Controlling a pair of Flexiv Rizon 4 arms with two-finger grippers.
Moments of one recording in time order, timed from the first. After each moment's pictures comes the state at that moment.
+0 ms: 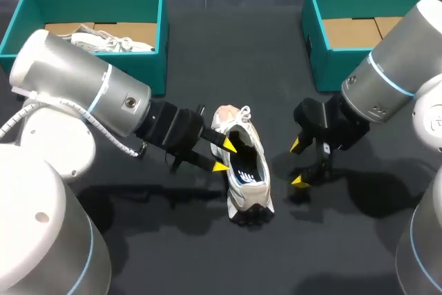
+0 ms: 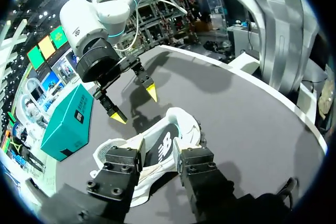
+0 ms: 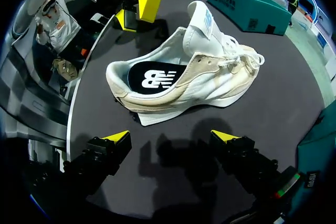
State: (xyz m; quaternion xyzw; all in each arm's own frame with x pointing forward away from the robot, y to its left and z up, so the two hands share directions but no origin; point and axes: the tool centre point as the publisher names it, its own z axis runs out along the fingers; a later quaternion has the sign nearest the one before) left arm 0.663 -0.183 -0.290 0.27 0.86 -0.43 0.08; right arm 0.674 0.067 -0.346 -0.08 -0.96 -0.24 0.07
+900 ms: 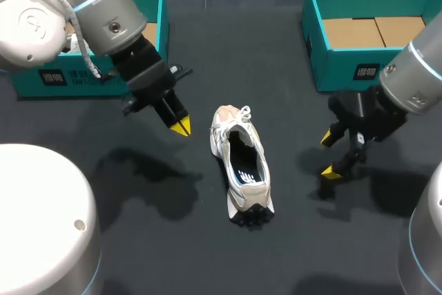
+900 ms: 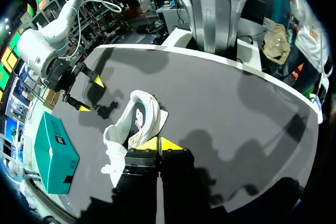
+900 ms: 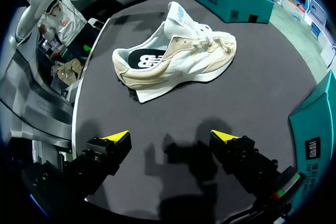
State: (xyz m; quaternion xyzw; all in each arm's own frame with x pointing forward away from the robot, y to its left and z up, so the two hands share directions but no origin) left arm 0.693 -0.106 -0.234 0.50 0.82 -0.28 -0.02; right arm 0.680 0.008 -0.328 -0.12 -0.96 -0.25 0.07
